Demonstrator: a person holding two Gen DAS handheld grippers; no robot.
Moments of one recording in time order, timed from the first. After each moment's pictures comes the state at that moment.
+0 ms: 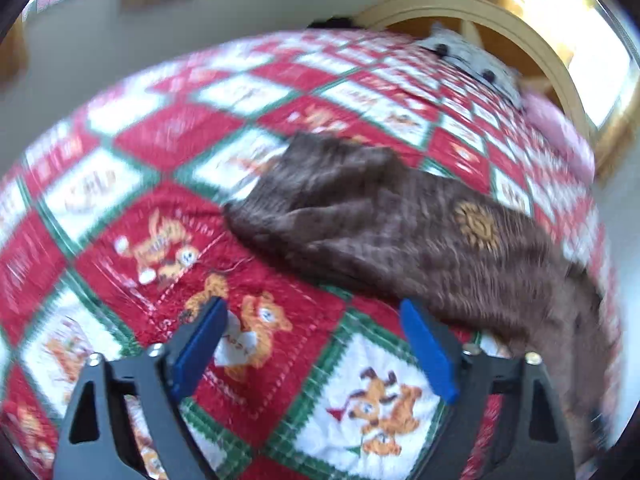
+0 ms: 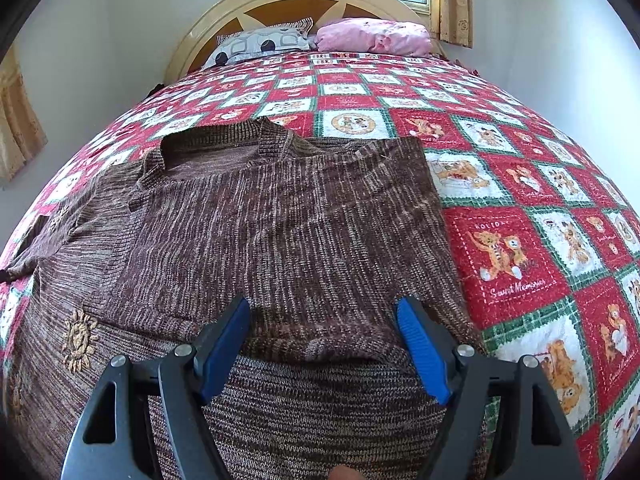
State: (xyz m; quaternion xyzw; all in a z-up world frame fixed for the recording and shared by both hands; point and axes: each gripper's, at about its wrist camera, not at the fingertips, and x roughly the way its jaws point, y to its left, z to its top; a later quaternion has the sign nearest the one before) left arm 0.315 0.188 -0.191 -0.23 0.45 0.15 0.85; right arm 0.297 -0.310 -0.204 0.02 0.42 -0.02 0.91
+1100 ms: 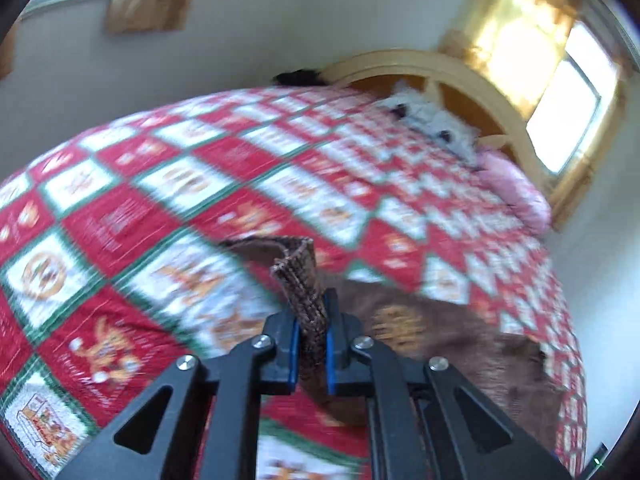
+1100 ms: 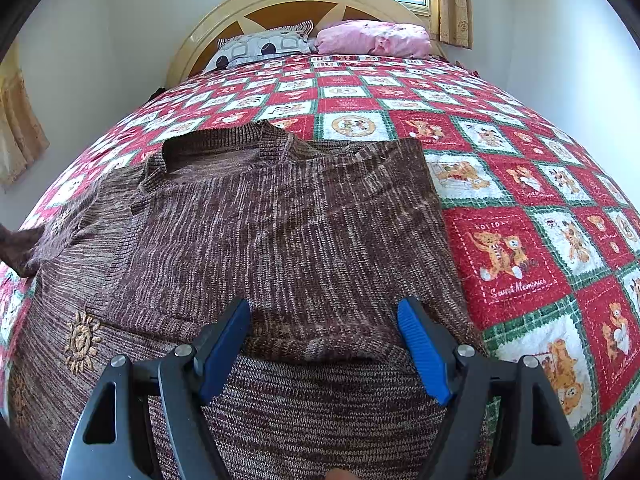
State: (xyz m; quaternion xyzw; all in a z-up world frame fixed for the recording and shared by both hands) left arm 0.341 0.173 -0.124 -0.24 0.33 0.08 0.91; right arm 0.296 -0.313 -0.202 0.03 0.41 -0.02 0.91
